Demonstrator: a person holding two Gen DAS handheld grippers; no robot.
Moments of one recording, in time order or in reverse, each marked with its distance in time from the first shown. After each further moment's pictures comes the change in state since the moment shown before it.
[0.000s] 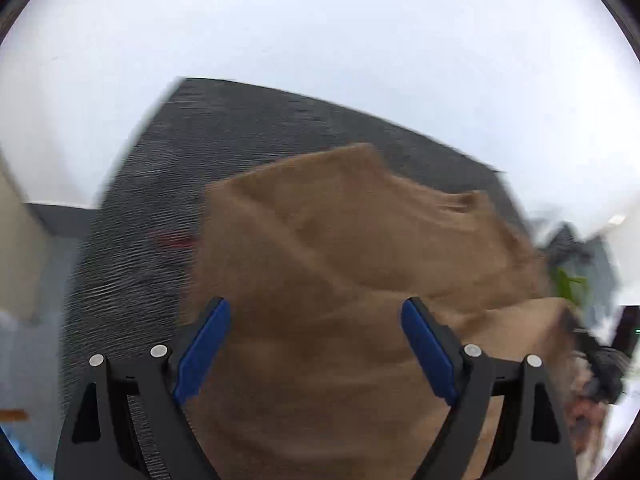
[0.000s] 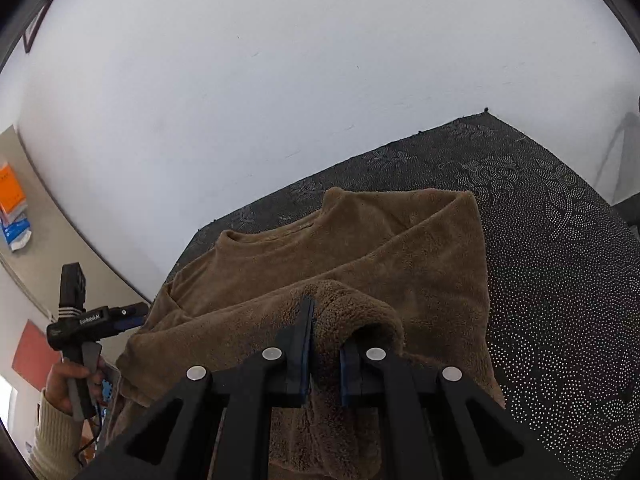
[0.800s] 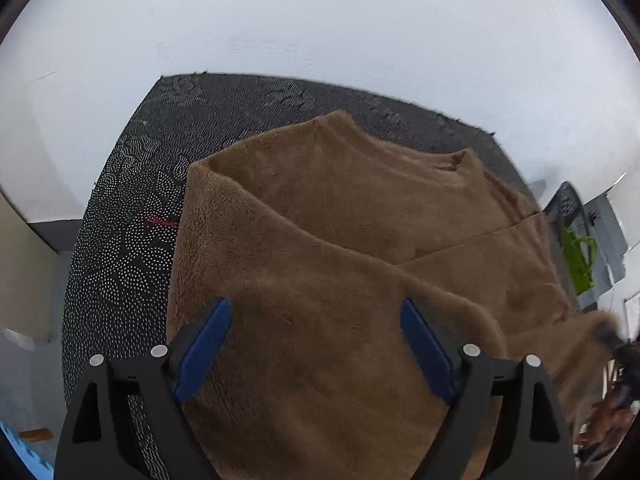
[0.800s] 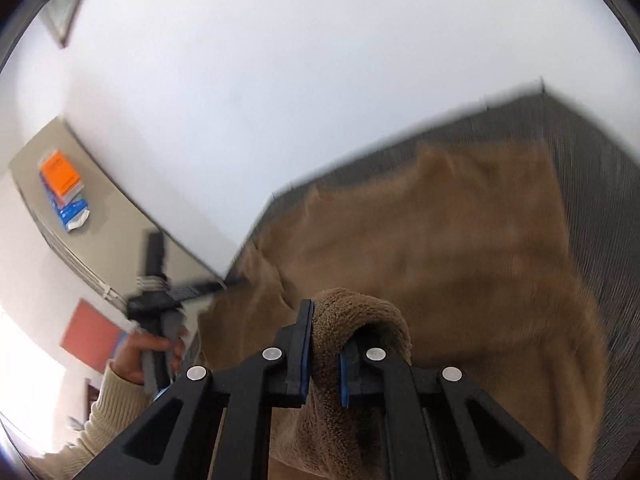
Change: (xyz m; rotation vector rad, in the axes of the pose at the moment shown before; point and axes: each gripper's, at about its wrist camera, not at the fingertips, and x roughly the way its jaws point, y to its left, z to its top) left arm 0.004 -0.002 -0.022 0.111 0.050 0.196; right arm -0.061 0.056 -0.017 -0.037 0.042 0.204
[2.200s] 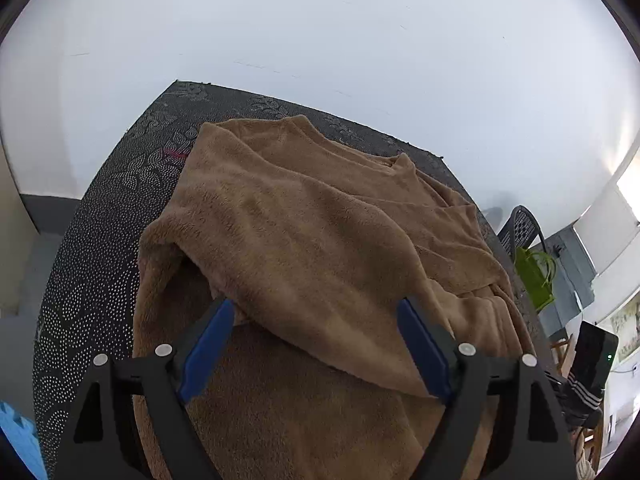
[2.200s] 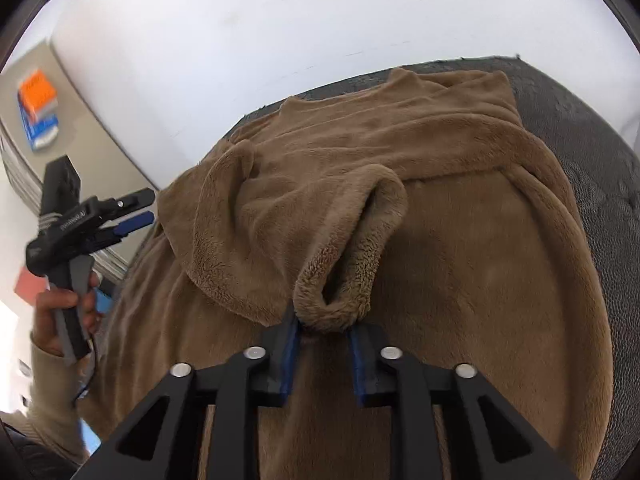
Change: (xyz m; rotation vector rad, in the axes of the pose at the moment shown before) left arm -0.091 -0.020 -0.120 -0.060 -0.198 -0.189; right arm 0.005 0.008 -0.121 -0.063 0.180 -0.211
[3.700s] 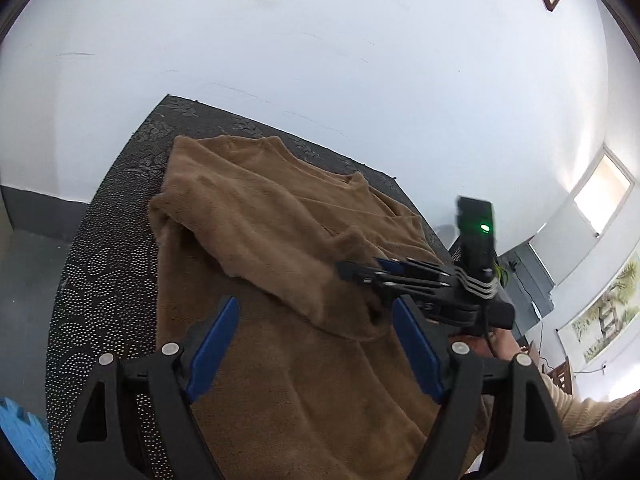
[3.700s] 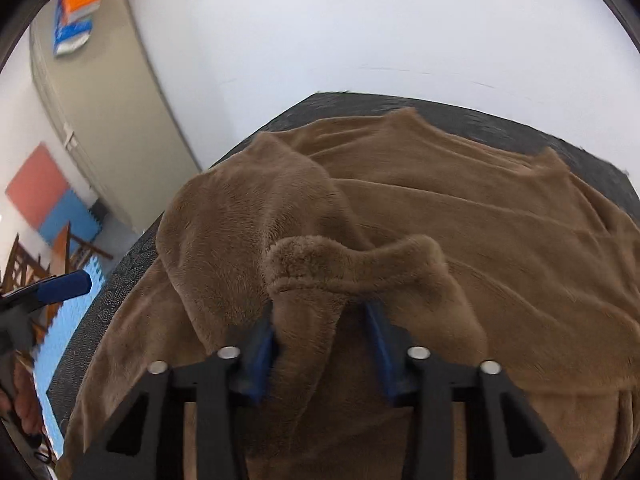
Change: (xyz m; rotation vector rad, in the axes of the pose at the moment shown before) left arm -0.067 0.022 -0.041 -0.041 -0.103 -0.164; right arm 0.102 0.123 0.085 -0.319 0.077 -0.003
